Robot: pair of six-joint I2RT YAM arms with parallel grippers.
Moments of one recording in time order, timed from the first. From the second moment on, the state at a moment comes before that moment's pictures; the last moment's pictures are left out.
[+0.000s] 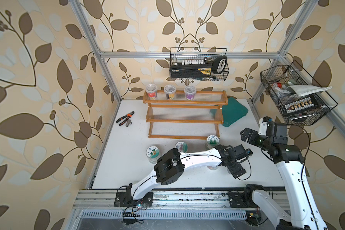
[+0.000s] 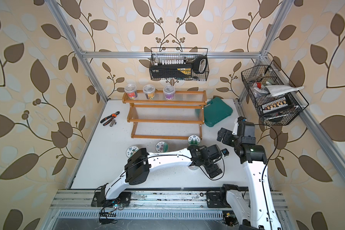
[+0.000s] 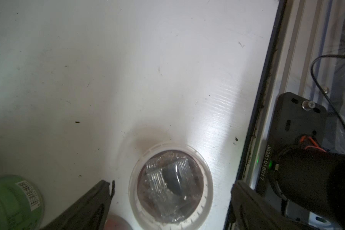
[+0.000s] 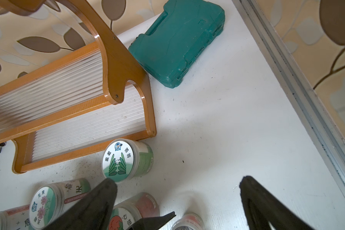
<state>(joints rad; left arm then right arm) -1.33 2.30 2.01 -0.67 0.05 -0.11 -0.13 0.88 1.01 -0.90 -0.06 0.31</state>
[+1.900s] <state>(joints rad) -1.33 2.06 1.91 -0.76 -0.02 -0.25 -0.13 0.81 1.01 -0.85 -0.17 0.32</state>
